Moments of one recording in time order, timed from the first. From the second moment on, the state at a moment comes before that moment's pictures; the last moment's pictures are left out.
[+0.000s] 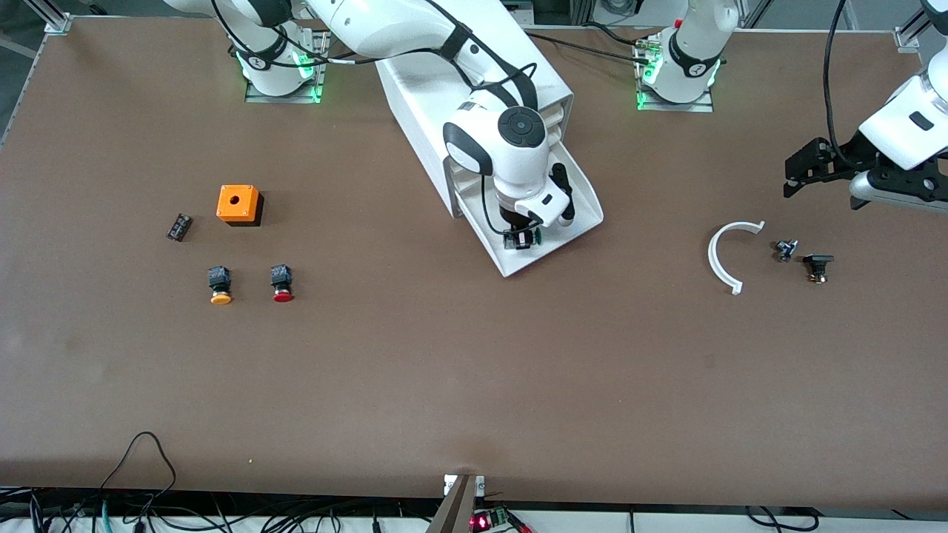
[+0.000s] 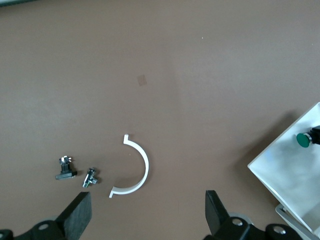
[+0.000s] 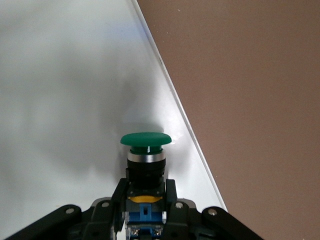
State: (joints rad) left arm 0.06 -0.03 -0.10 -1.69 -0.02 1.72 0.15; right arm 0.92 0.89 -0.02 -1.15 -0.05 2.15 -0.75
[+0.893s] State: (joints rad) left arm 0.03 0.04 -0.11 -1.70 -0.02 1.79 0.14; right arm 0.89 0.77 -0.05 -1.11 -0.04 2.13 -0.57
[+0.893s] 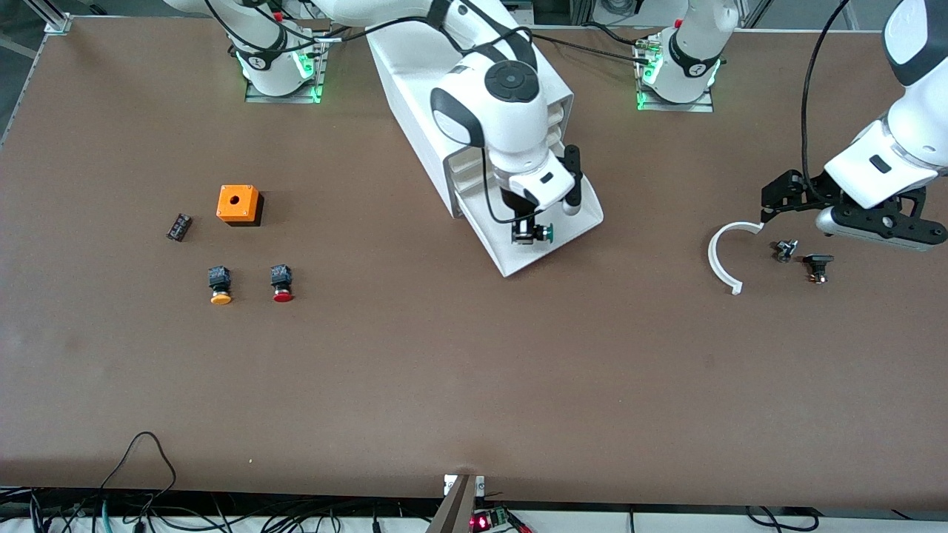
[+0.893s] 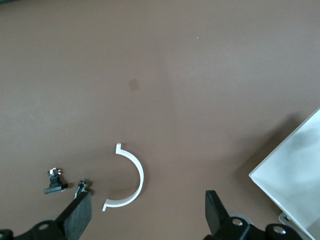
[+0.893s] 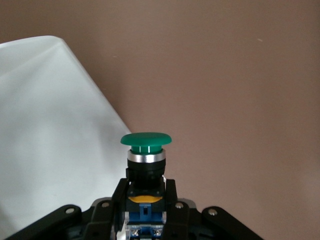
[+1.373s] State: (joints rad) left arm 0.00 0.11 -0.23 -1.94 -0.02 2.19 -0.16; right arm 0.73 0.73 -0.05 -1.14 -0.05 2.04 -0.30
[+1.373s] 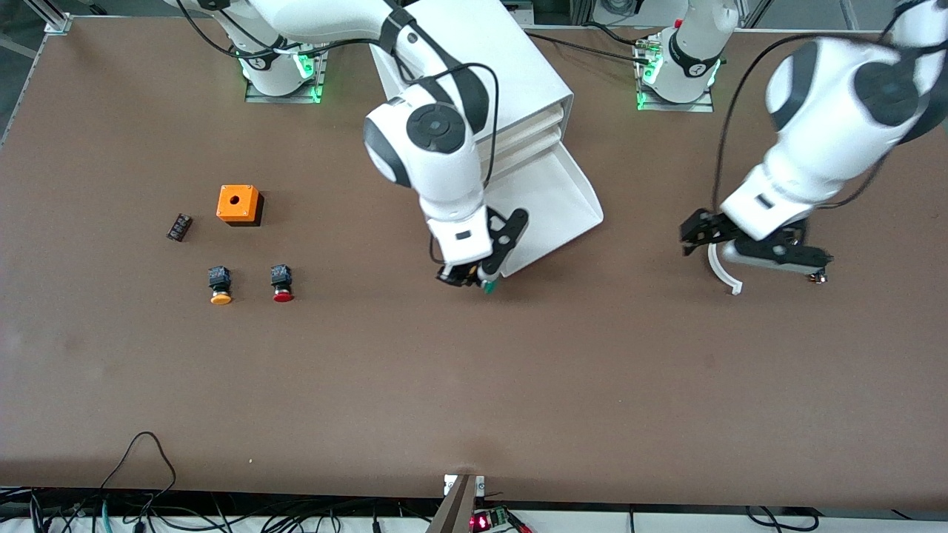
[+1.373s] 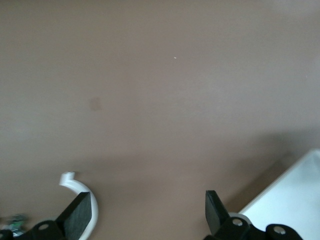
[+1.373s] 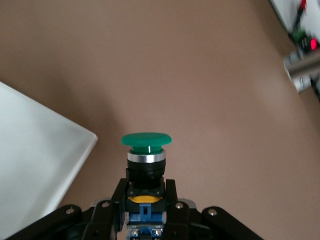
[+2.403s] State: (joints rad) left arm -0.22 0.47 -0.22 -2.02 -0.02 2.53 -0.82; right arm 0.51 0.60 -0.07 -1.47 -0.06 1.93 0.29
